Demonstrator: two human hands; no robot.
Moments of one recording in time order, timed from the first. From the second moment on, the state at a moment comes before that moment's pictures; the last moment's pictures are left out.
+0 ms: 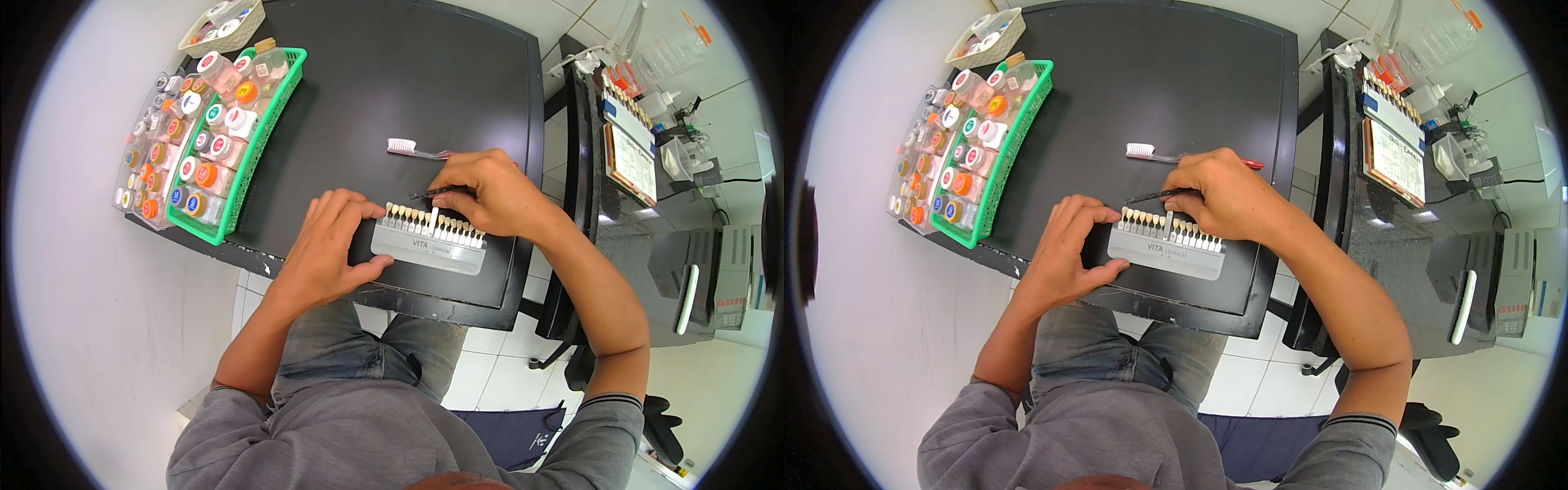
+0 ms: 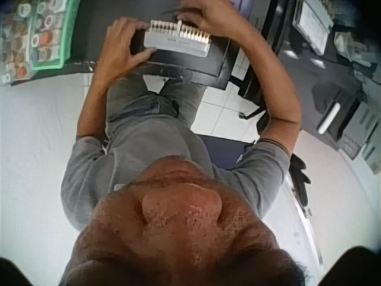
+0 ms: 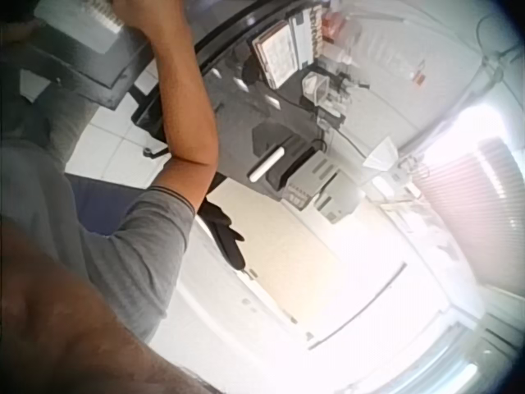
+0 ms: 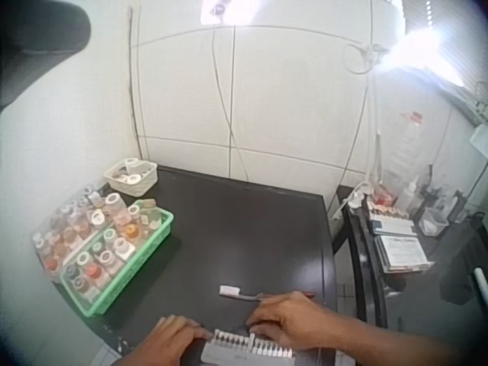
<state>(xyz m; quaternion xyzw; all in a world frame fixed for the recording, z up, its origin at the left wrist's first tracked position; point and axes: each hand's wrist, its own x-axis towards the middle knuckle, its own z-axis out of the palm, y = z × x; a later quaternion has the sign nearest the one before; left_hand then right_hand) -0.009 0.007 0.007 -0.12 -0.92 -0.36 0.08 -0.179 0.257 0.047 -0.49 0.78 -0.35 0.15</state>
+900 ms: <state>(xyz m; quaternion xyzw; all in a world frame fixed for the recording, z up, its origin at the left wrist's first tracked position) -0.008 0.008 0.004 -0.11 -0.92 -0.37 0.08 -0.179 0.265 0.048 -0.48 0.78 -0.35 0.21</state>
